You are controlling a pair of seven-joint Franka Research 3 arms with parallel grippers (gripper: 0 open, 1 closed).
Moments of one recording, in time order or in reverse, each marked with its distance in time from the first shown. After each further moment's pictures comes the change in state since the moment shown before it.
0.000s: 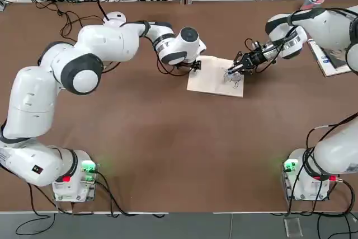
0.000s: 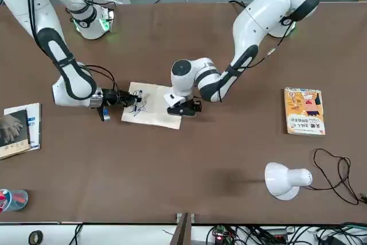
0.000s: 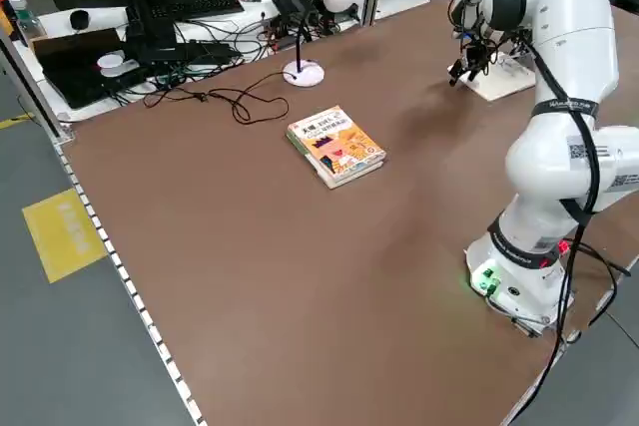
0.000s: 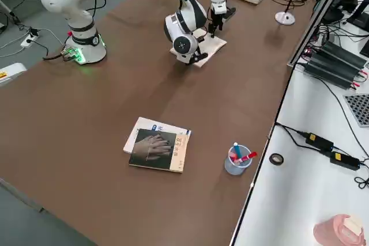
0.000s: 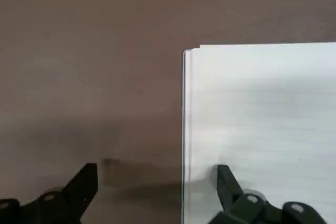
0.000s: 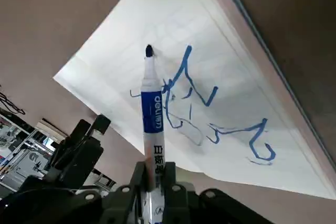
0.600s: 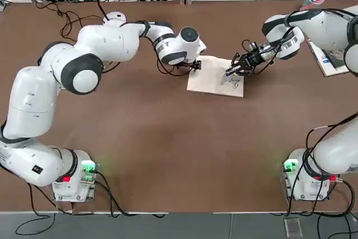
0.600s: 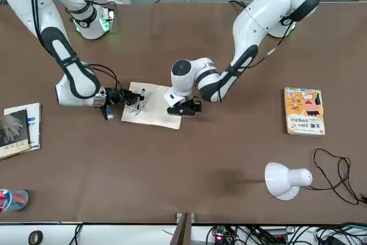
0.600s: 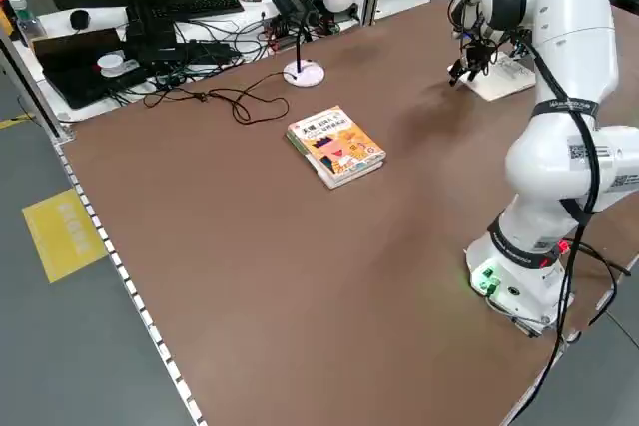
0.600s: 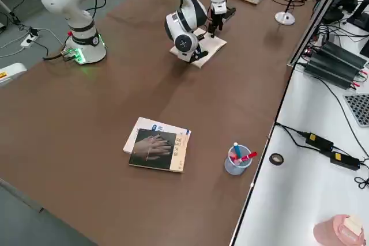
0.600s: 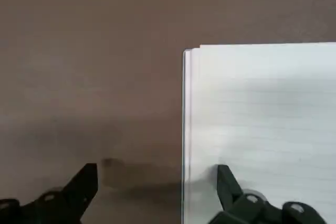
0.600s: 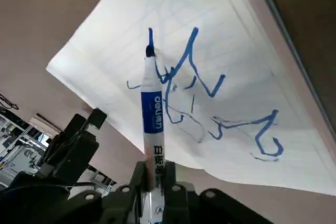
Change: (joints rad) left arm 0.000 0.000 0.000 0.000 0.000 0.000 0.000; right arm 0.023 0.001 0.001 0.001 0.004 0.001 0.001
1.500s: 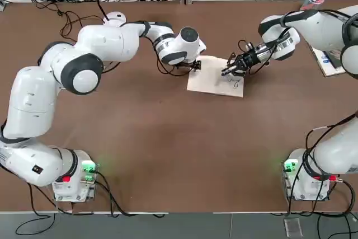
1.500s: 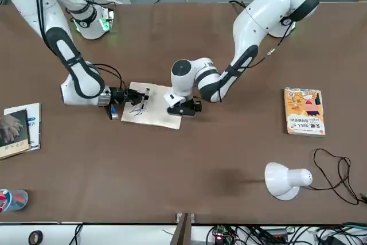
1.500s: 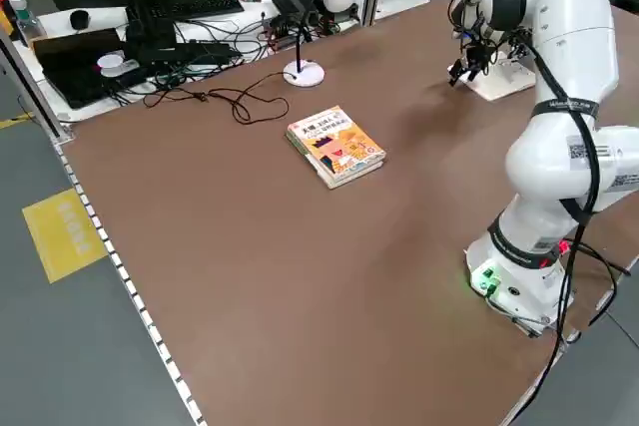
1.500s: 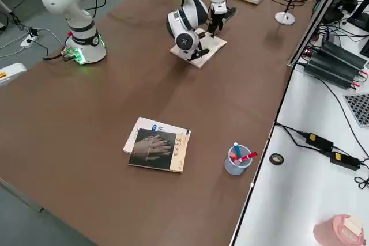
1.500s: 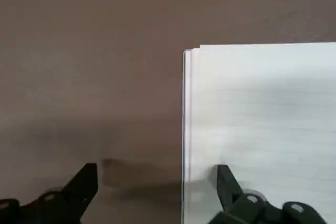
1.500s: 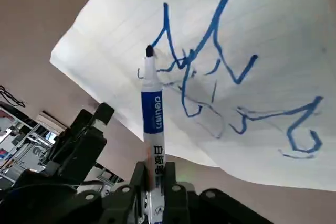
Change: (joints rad) left arm 0.000 0.000 0.000 0.000 0.000 0.000 0.000; right arm 0.042 0.013 0.002 0.014 0.063 0.010 0.001
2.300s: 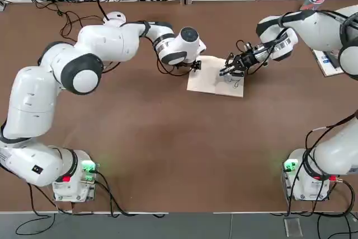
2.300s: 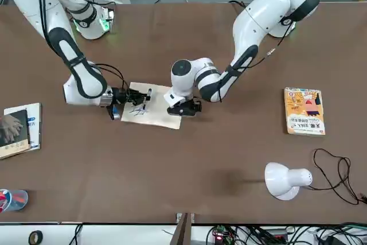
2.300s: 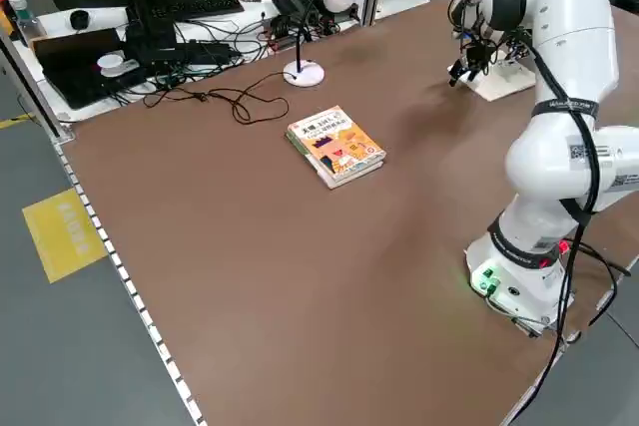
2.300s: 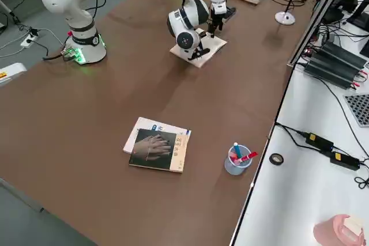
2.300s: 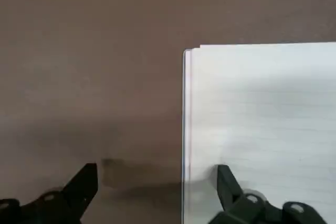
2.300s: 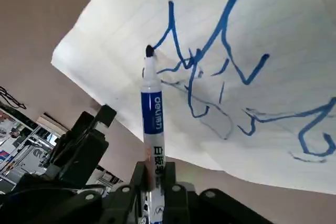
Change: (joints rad) left arm 0.000 0.000 0.000 0.000 0.000 0.000 0.000; right arm 0.007 0.004 -0.002 0.007 0.010 0.014 0.001
